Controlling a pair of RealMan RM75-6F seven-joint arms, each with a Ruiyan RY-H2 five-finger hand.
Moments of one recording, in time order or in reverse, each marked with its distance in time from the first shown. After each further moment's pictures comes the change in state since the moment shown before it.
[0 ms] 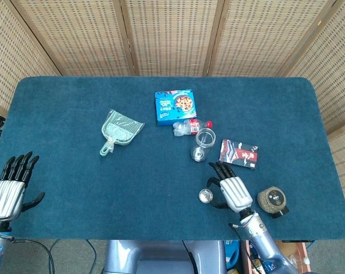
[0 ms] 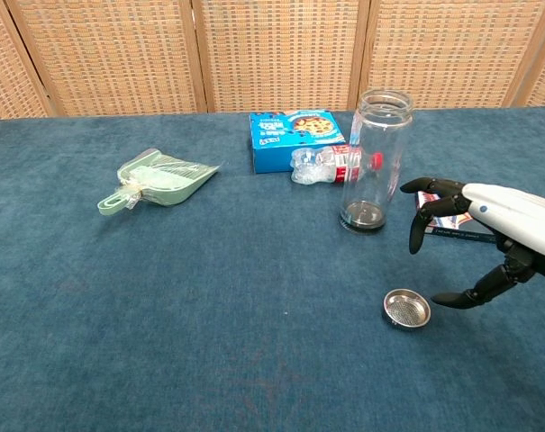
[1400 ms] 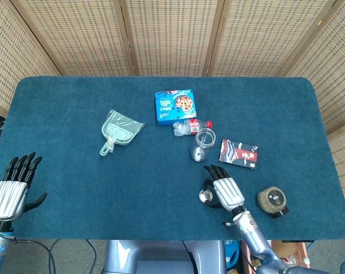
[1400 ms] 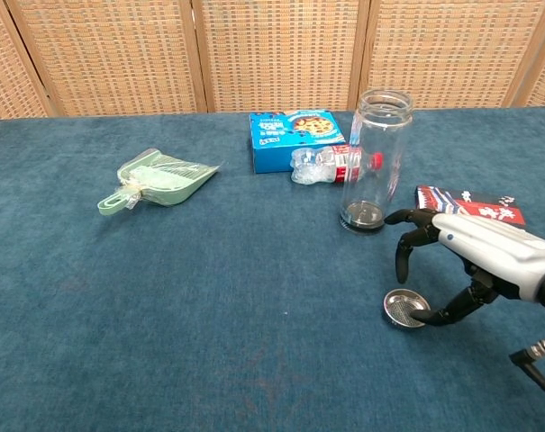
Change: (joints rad) left arm -0.005 -0.007 0.005 0.003 0.006 -0.006 0.005; right arm 0.042 -0.092 0.001 0.097 0.087 -0.065 -0.046
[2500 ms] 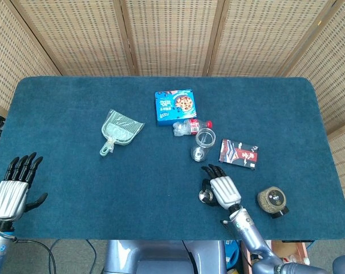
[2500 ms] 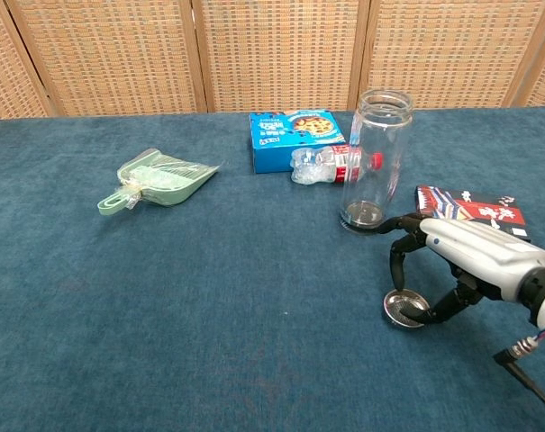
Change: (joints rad) left arm -0.003 -0.002 0.002 0.003 0.001 -0.003 -0.002; right arm 0.027 -0.041 0.005 0.057 0.026 -0.021 -0.016
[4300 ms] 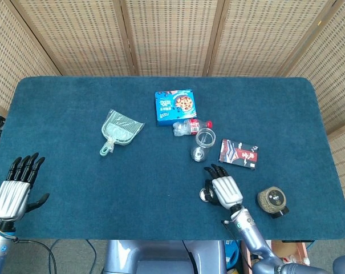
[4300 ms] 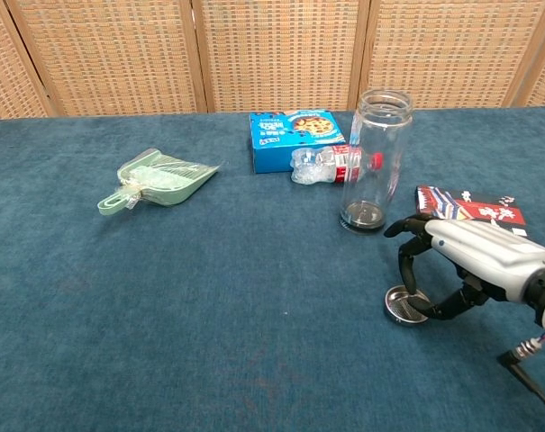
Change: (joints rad) left arm -0.003 -0.002 0.004 -0.003 0.008 -0.001 0.002; right arm 0.000 0.002 -0.006 -0.003 0.031 0.010 -0.058
